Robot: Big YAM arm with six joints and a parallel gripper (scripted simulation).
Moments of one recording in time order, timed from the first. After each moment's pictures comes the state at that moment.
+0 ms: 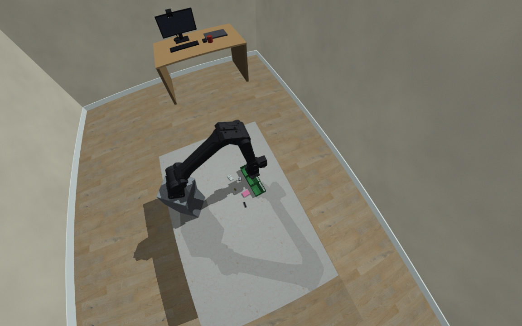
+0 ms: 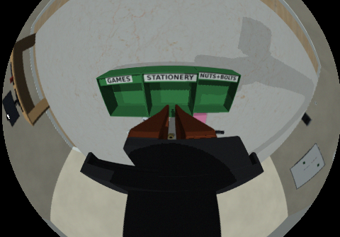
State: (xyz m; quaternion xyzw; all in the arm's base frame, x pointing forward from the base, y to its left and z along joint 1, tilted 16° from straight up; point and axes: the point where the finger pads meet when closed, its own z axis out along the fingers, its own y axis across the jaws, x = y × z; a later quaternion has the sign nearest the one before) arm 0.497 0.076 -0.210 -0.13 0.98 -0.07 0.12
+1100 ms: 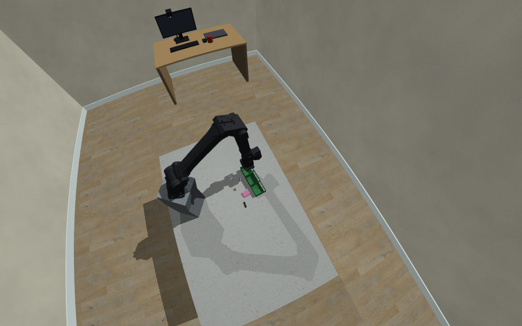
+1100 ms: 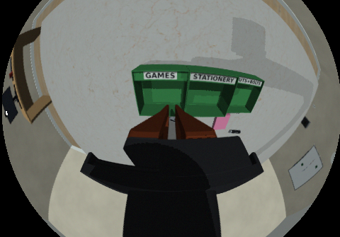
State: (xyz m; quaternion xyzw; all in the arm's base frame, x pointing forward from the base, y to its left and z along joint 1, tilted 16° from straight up) arm 0.478 0.140 -0.223 -0.15 0.98 -0.08 0.12
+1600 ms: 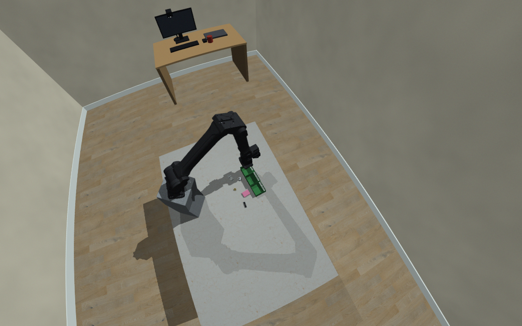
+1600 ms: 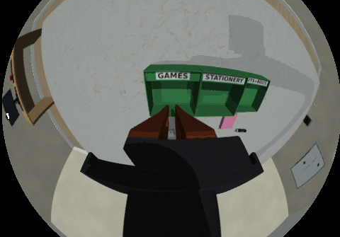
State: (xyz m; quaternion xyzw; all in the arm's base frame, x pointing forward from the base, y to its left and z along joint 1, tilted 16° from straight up) arm 0.474 0.159 -0.228 -0.14 0.98 -0.07 0.12
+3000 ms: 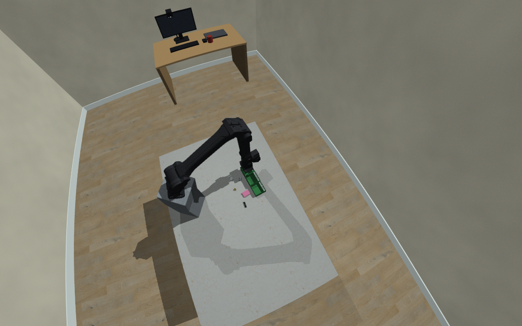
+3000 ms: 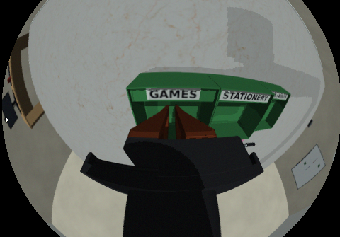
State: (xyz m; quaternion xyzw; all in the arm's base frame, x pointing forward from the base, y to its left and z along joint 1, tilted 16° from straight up) arm 0.488 0.152 -0.286 -0.13 0.98 -0.07 0.11
